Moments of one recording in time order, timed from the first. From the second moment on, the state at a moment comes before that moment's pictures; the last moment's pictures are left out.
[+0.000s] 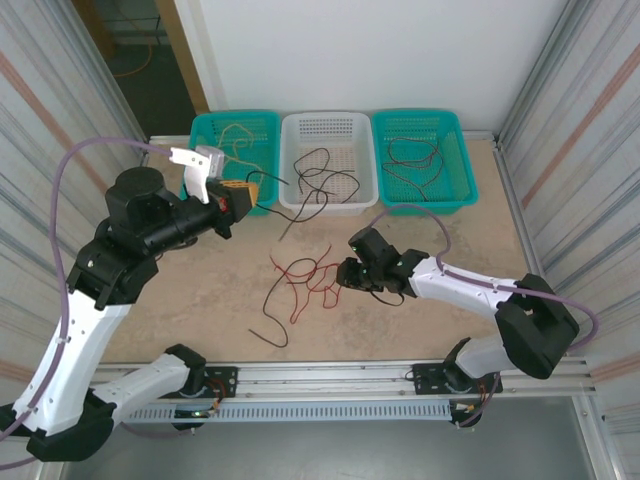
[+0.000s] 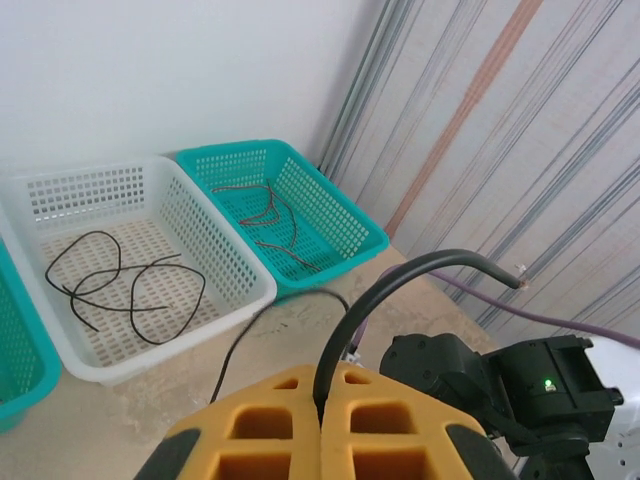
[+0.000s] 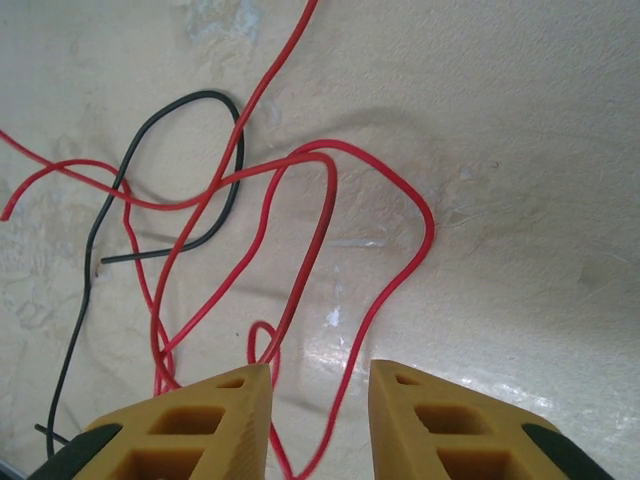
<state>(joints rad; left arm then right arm) -0.52 0.95 1.44 -0.71 0.29 -0.27 0.80 1.39 0.77 -0.35 -0.07 0.88</state>
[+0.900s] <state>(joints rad) -0.51 1.10 1.44 -0.62 0.37 -0.33 0.89 0.97 1.01 -0.54 0.21 0.71</state>
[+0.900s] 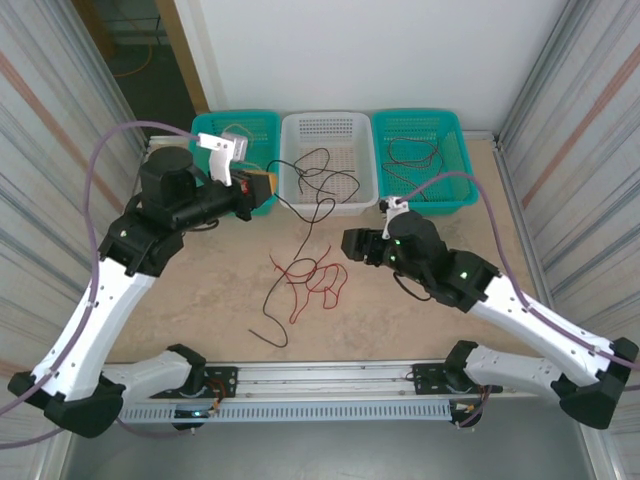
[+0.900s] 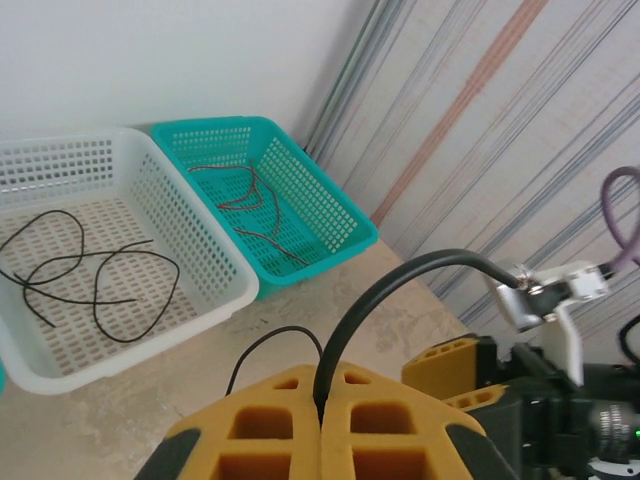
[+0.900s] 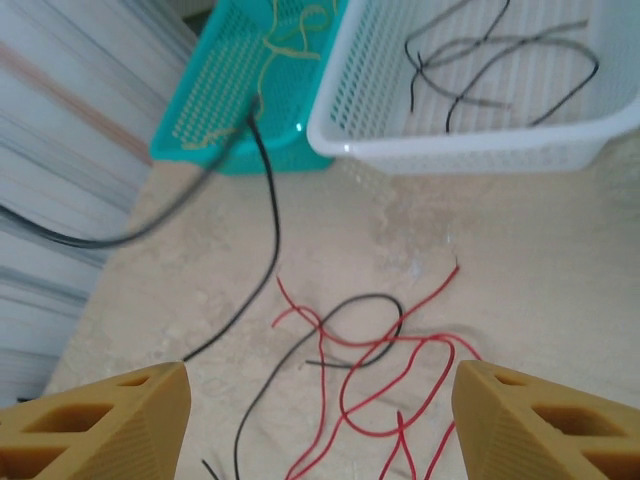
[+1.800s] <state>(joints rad) -0.43 1.55 1.84 -0.44 0.37 -0.33 0.88 0.92 1.01 -0.57 0.25 0.73</state>
